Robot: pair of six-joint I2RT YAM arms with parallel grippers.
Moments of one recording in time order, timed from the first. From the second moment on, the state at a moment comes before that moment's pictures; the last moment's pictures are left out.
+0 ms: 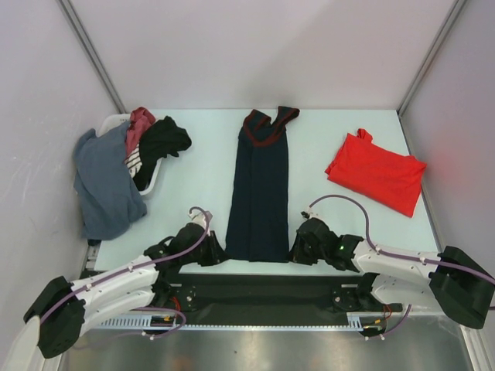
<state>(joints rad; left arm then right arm) -0.78 0.81 0.18 -0.15 0.08 -0.87 0.95 1.09 0.37 -0.18 0.01 1.02</state>
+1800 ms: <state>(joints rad) -0.42 1.73 1.22 -0.20 0.07 -0.69 0.38 1.97 1.63 -0.54 -0.07 0.55</state>
